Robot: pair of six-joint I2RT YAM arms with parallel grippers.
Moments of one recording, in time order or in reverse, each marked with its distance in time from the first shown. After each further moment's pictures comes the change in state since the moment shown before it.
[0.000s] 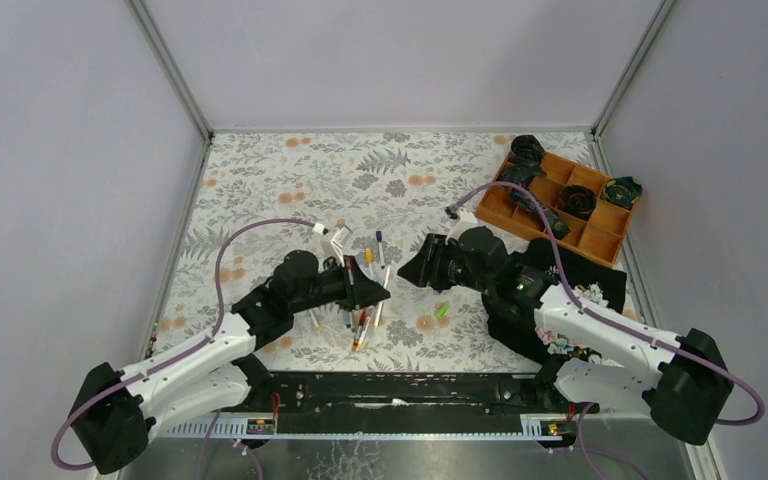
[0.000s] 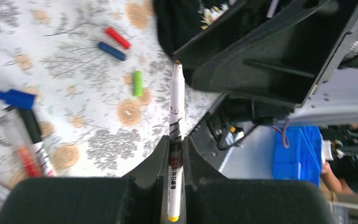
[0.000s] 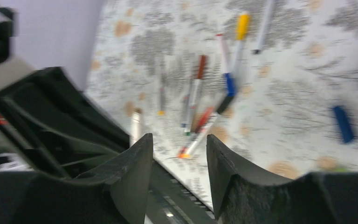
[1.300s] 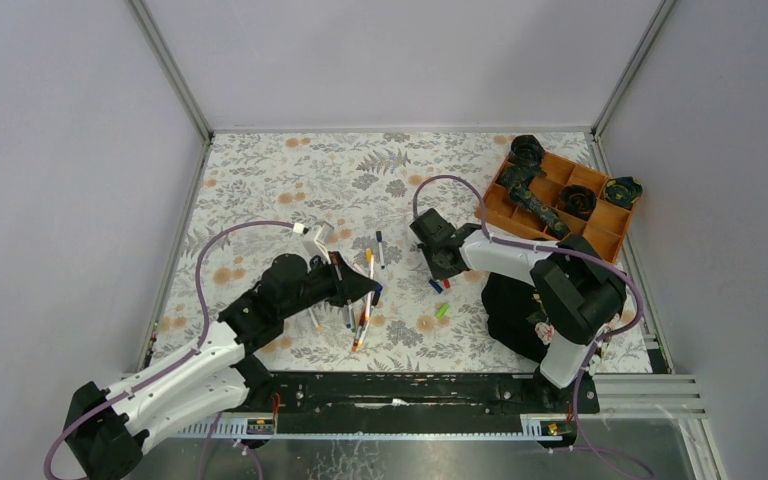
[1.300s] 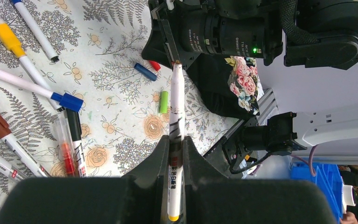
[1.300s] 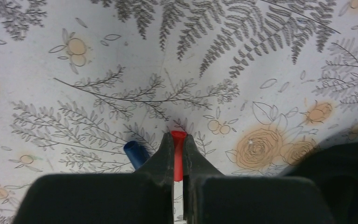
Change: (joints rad) left arm 0.014 -0.120 -0.002 -0.137 -0.216 -0.001; right arm -0.119 0.663 0.330 -0.427 0.364 -0.573
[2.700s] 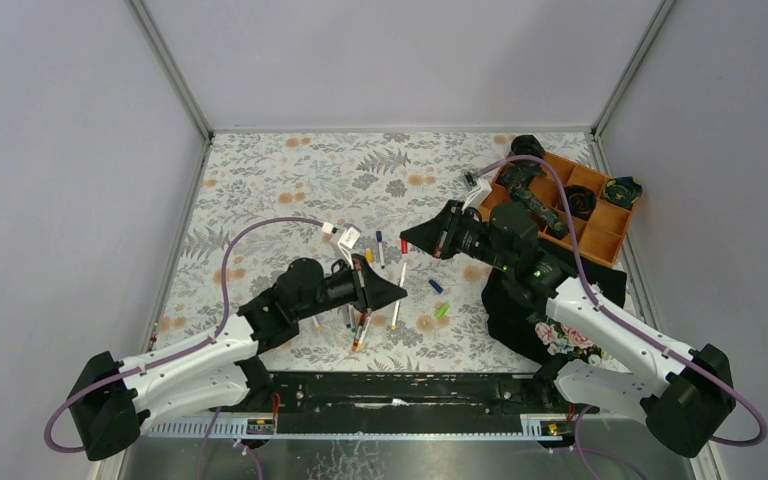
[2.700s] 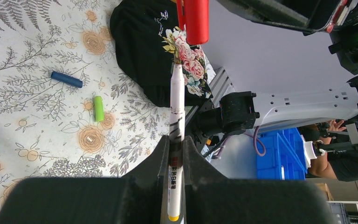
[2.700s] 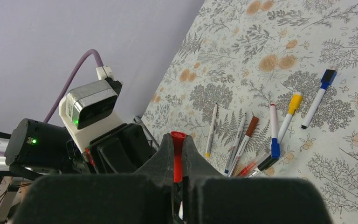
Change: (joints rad) left arm -0.159 0.124 0.020 0.257 0.062 -0.046; right arm -0.030 -0.696 -0.238 0.581 -0.533 0.513
